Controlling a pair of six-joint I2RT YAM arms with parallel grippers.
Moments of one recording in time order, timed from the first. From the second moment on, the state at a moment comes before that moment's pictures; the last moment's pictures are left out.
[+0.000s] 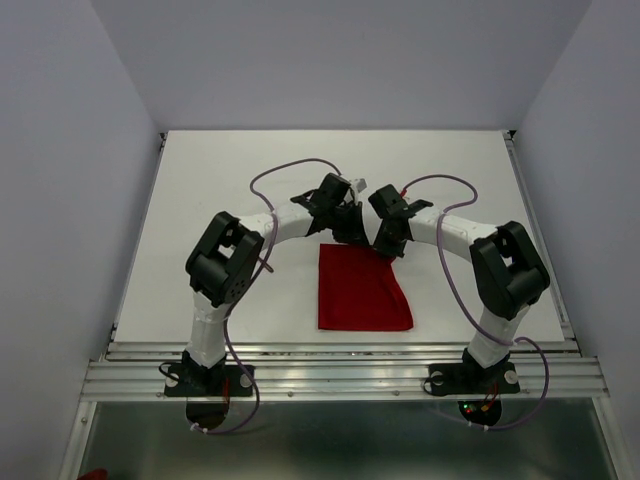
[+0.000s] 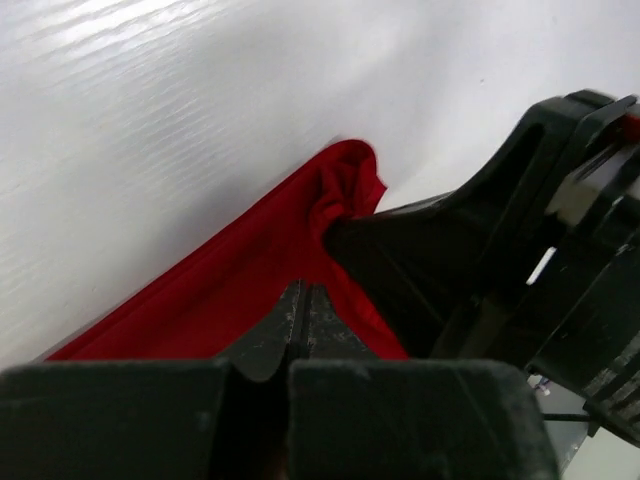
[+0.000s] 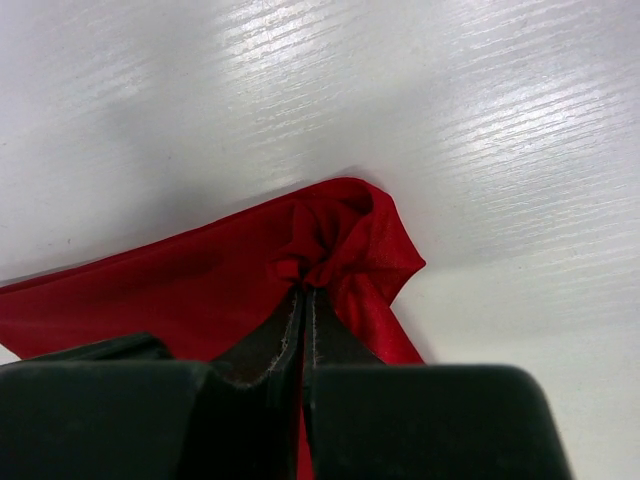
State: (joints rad) left arm -0.69 2.04 1.42 -0.22 0.42 -0.58; right arm 0.53 1.79 1.17 -0.59 0.20 0.90
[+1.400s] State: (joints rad) left arm -0.66 2.03 1.26 -0.15 0.47 -0.54; right arm 0.55 1.88 1.28 -0.60 0.21 0.93
